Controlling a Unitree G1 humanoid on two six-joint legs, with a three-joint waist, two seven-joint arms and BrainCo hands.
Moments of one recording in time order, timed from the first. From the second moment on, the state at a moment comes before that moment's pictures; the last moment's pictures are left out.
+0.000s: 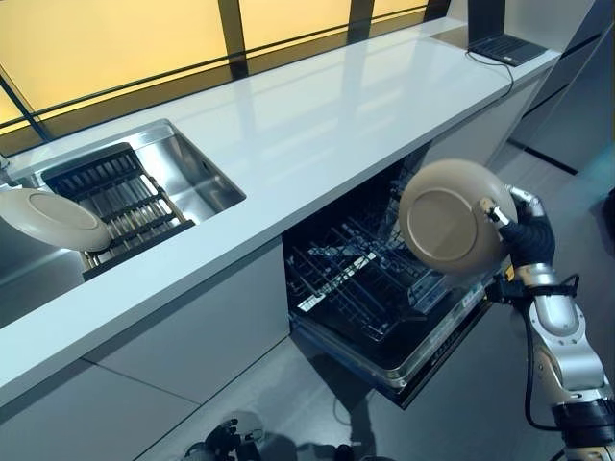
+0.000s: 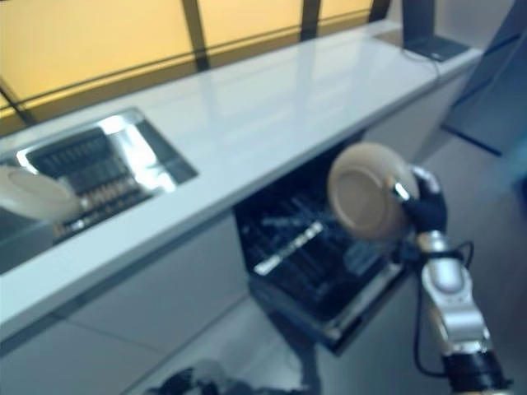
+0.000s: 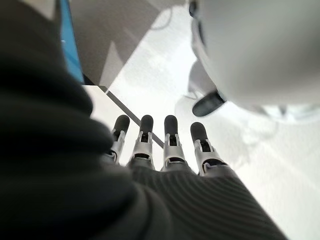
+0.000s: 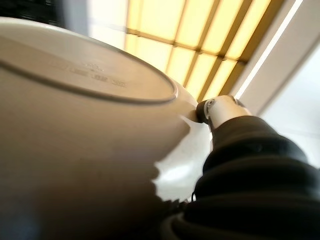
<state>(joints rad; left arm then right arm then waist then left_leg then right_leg) 0.00 0.23 -0.25 1.14 -0.09 -0.06 -0.01 -0.06 -0.64 -0.05 -0.07 0.48 -0.18 -0.14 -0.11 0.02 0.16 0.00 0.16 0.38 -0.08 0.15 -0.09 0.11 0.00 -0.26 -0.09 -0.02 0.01</state>
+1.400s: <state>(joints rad) -0.06 0.23 -0.30 1.12 -0.05 -0.04 -0.02 -0.13 -0.59 0.15 0.05 0.12 -0.05 -0.14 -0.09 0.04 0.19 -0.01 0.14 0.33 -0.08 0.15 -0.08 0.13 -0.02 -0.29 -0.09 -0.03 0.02</state>
